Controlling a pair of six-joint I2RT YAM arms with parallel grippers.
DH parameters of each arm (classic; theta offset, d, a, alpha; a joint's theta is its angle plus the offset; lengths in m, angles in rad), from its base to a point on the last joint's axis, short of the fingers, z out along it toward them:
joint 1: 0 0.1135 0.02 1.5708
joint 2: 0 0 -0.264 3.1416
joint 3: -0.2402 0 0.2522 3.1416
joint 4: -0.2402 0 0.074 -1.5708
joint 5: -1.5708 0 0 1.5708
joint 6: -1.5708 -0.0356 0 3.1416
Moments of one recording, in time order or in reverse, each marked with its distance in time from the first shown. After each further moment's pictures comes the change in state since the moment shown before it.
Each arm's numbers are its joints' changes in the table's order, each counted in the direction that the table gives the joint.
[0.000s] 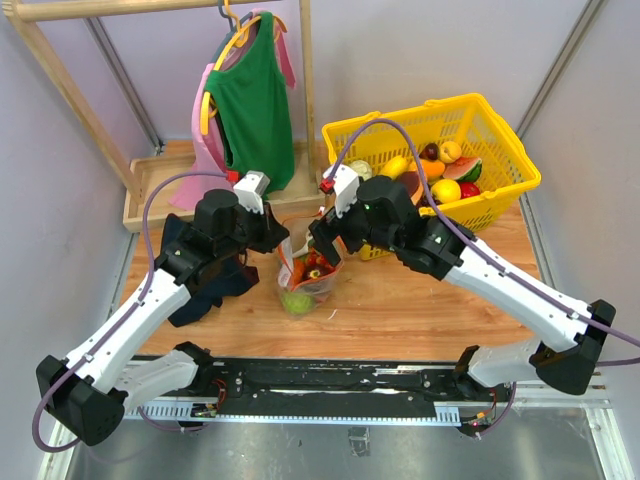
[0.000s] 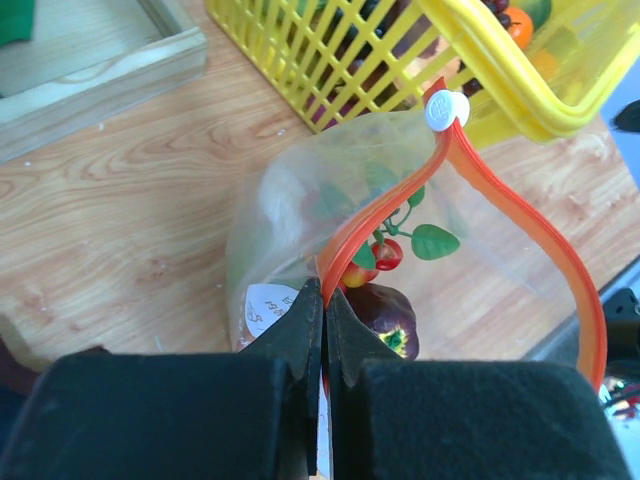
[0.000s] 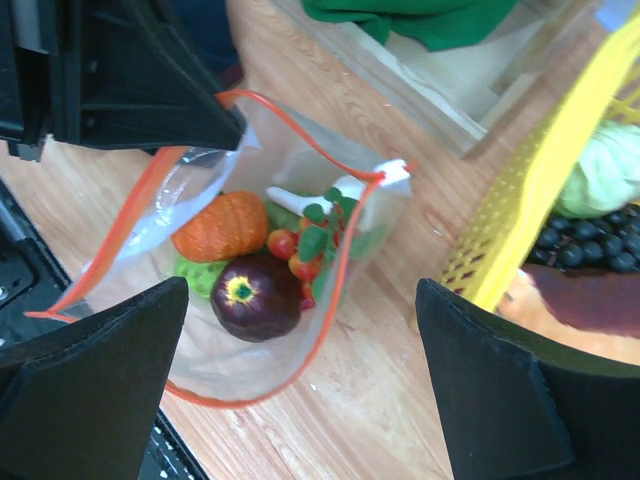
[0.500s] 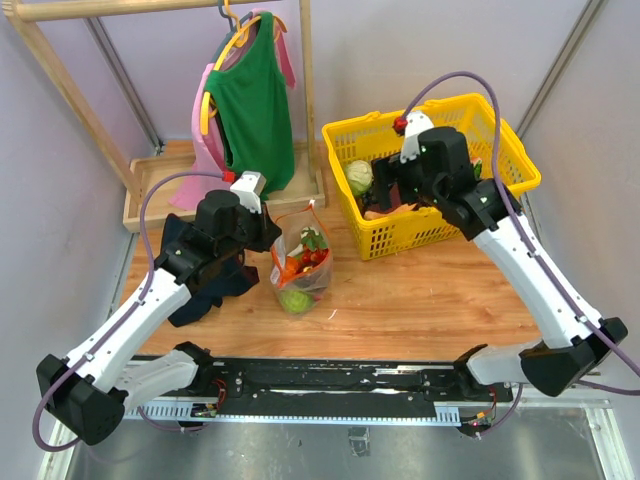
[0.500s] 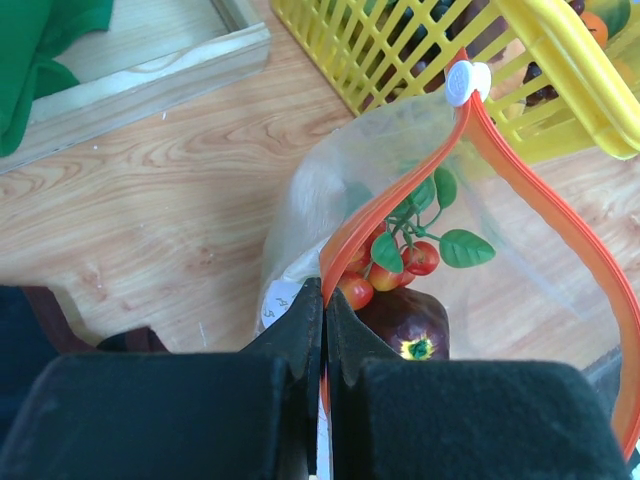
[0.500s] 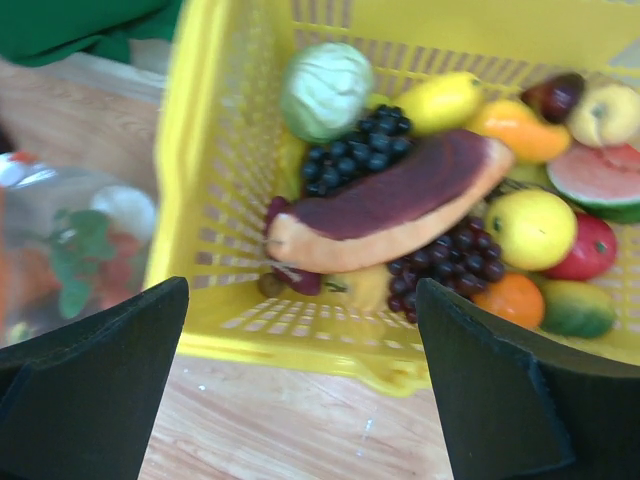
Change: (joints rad) left arm 0.000 -0.004 -0.001 -0.036 0.138 -0.024; right arm -0.375 -0.012 -0.172 -0.193 -0.080 -0.032
